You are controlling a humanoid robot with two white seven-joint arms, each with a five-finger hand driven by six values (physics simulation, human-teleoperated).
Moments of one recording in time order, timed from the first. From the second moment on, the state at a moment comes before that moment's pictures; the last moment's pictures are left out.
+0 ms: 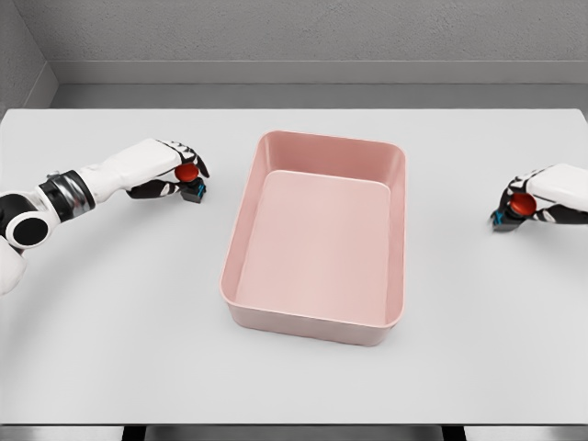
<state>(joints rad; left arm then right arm) -0.61 0.57 -0.55 -1.09 -0.51 -0.61 -0.25 -0.64 -1.08 0.82 -1.22 0.24 -0.61 0.24</state>
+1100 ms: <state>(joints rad) -0.69 0.58 -0.55 -1.11 -0.43 -0.61 -0.25 -0.68 -1.18 0.71 -1.57 0.24 -0.61 0.31</state>
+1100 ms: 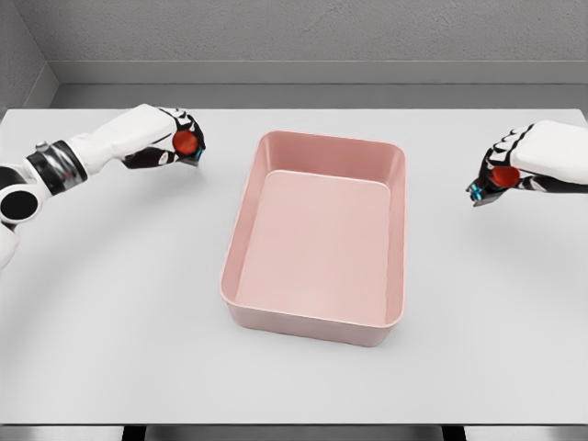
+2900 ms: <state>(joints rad) -0.74 0.49 -0.63 -1.37 -0.40 -0.61 -0.27 -0.73 -0.93 0.73 -1.77 0.23 -0.61 0.34</state>
